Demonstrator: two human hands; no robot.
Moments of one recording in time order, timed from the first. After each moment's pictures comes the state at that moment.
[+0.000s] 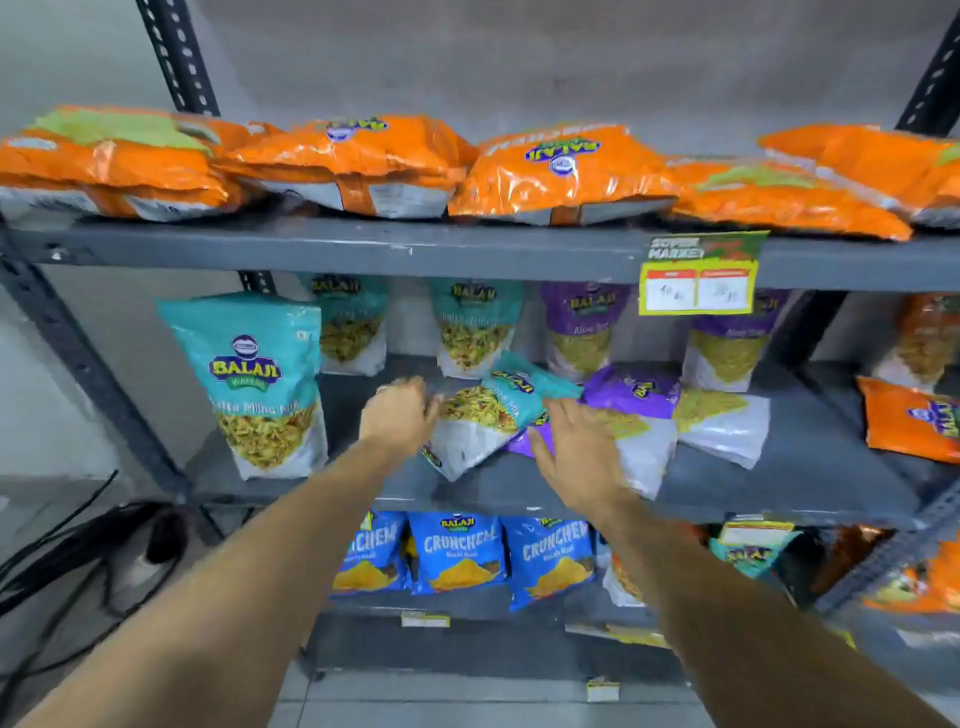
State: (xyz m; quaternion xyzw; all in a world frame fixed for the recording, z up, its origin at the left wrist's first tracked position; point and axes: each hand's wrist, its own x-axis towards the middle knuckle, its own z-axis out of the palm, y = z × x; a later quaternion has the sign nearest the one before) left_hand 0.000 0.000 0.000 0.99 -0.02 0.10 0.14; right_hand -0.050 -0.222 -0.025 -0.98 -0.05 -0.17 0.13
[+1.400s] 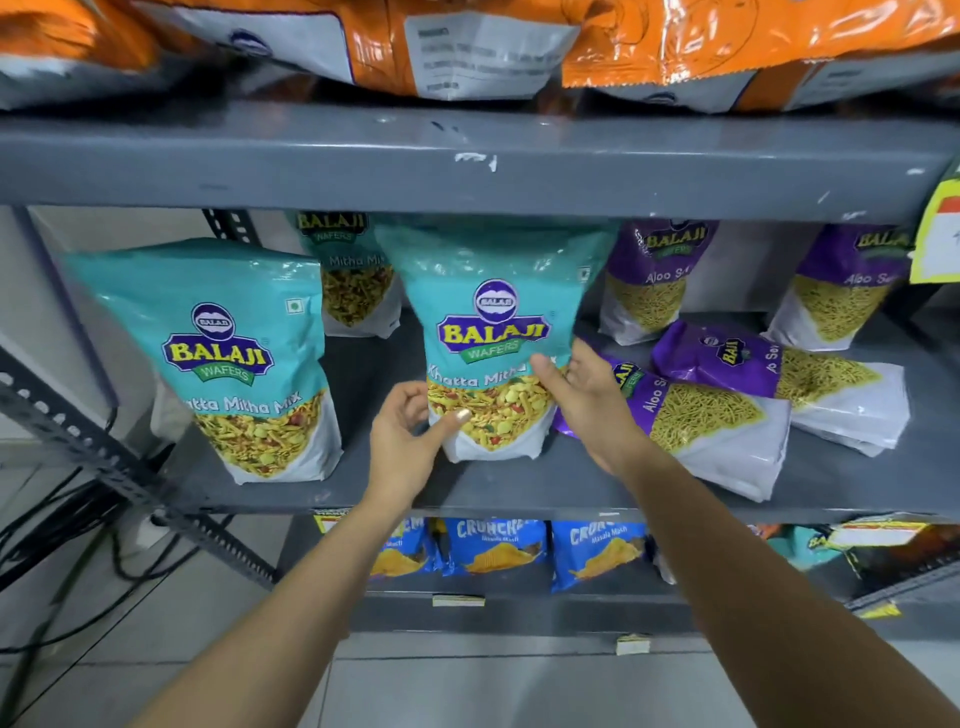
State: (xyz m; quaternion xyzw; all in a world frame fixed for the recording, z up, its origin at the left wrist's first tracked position) left_hand 0.033 0.047 -0.100 0.72 0.01 0.08 0.68; right_hand 0.044 -0.155 -0.043 -0.70 -0.04 -0.01 0.71
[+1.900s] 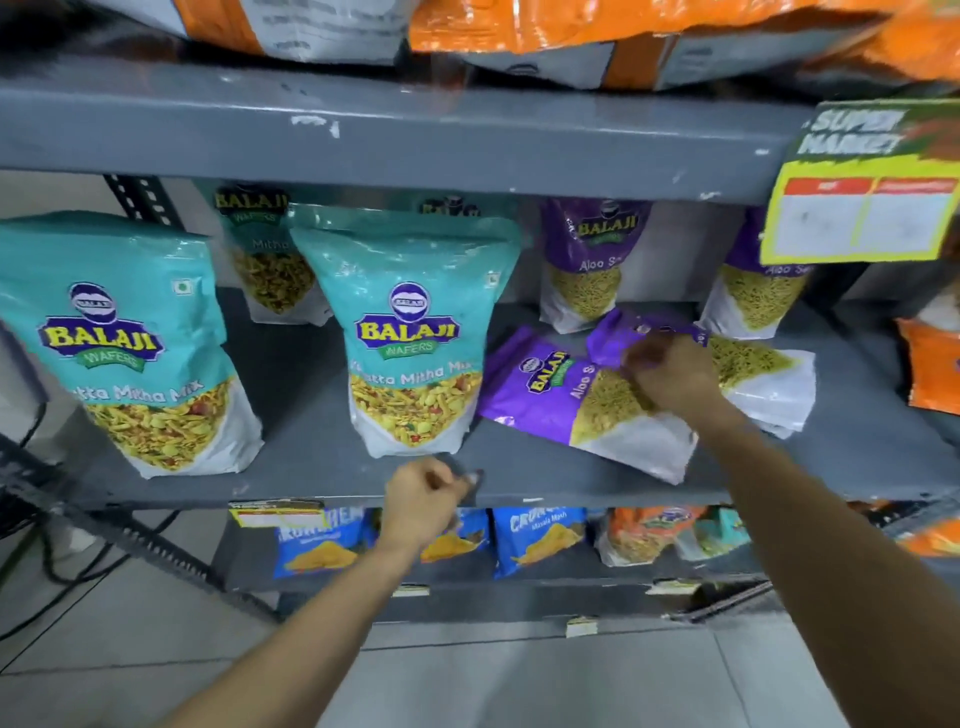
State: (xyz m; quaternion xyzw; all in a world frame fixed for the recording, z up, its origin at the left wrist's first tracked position) left_hand -0.012 -0.048 -0.134 0.81 0.13 -0.07 0.57; right_hand 0.057 -0.327 -0.033 -0.95 0.16 -0.06 0.25
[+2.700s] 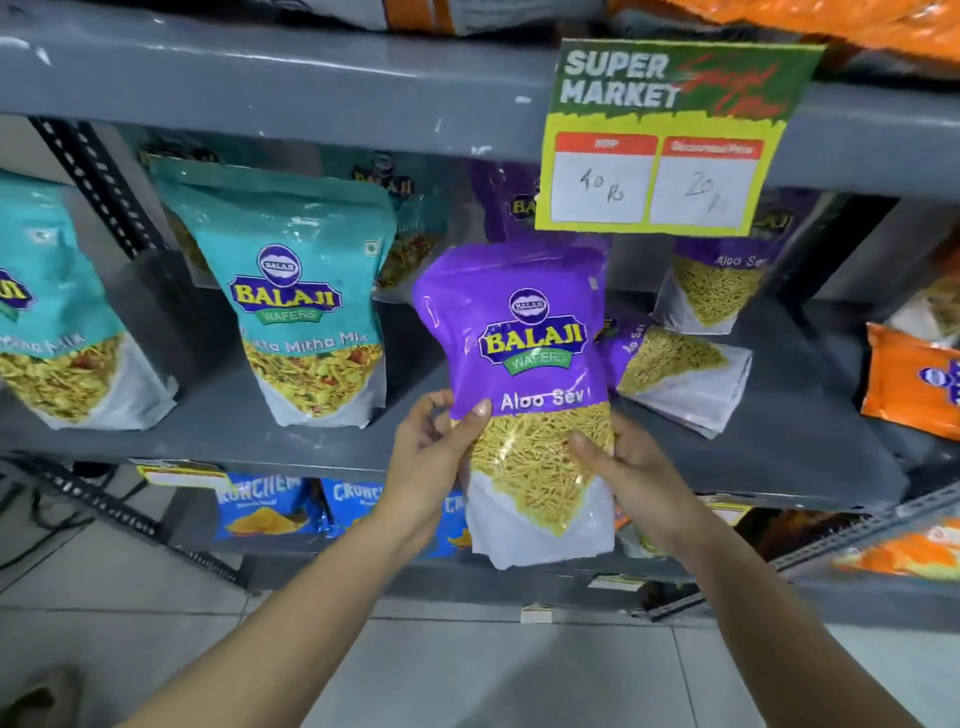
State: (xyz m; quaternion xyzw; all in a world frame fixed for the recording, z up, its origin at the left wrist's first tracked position) left_hand -0.038 -0.186 -0.071 0.57 0.11 -0.03 0.81; right_hand -0.048 -0.394 -0.071 -0.76 0.00 0.10 0.64
